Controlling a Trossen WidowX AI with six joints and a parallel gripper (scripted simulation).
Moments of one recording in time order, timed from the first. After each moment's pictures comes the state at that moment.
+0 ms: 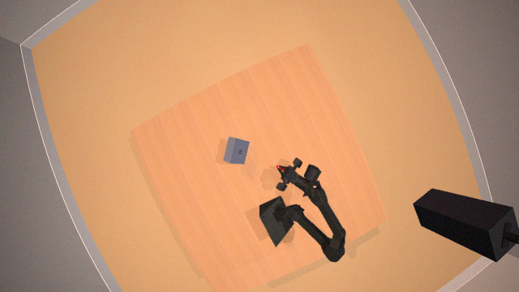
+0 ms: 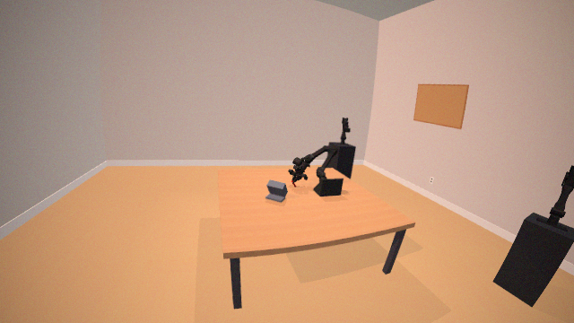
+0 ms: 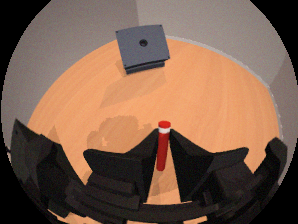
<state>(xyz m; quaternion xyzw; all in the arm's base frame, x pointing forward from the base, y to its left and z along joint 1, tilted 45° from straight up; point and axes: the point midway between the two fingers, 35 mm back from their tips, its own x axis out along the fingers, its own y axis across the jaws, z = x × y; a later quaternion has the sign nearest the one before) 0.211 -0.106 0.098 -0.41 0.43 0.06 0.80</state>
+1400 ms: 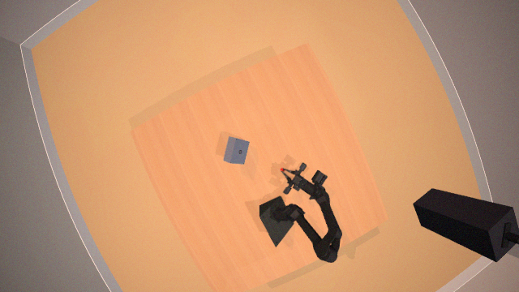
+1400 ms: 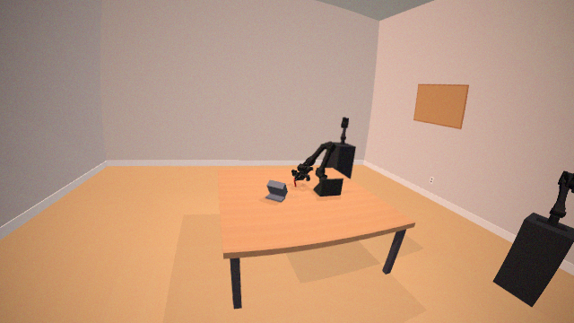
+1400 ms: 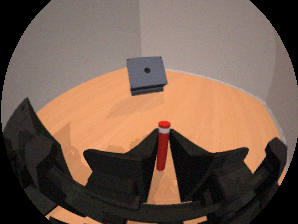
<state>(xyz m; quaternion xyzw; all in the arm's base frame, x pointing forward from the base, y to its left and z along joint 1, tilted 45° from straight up) 0.185 -0.112 0.109 -0.40 0.27 0.13 0.87</state>
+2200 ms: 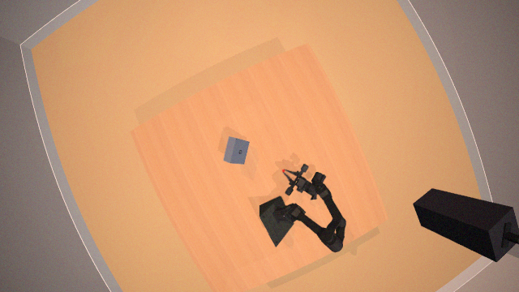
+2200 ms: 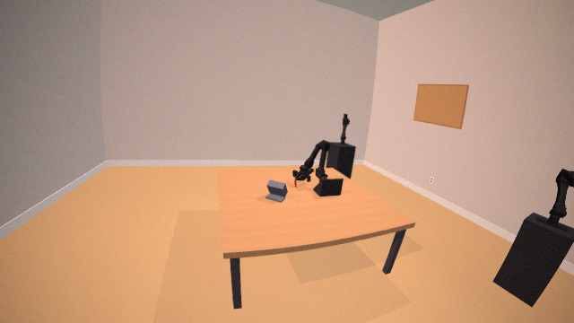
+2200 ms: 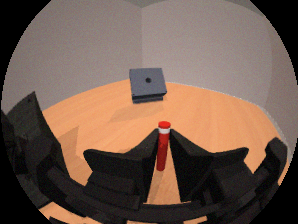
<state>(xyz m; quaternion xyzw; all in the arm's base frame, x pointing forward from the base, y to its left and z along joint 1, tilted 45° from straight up) 0.174 -0.116 0.111 -0.39 0.21 0.16 0.88</state>
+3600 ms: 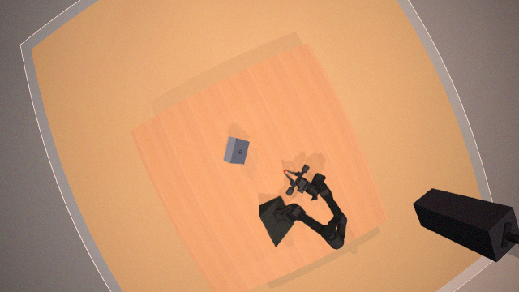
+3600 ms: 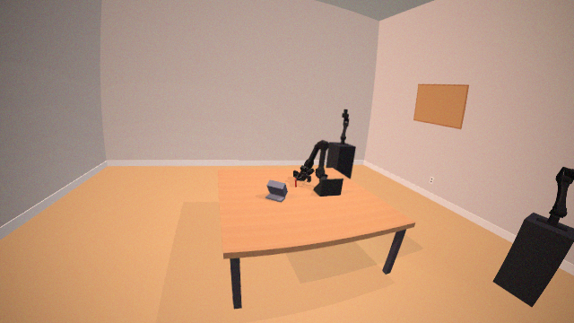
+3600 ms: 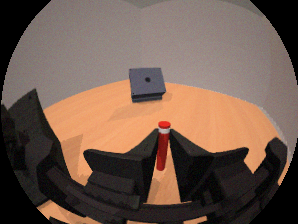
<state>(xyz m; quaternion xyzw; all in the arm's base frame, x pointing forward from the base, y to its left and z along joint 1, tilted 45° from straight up) 0.168 -0.121 0.111 -0.39 0.21 0.16 0.88</state>
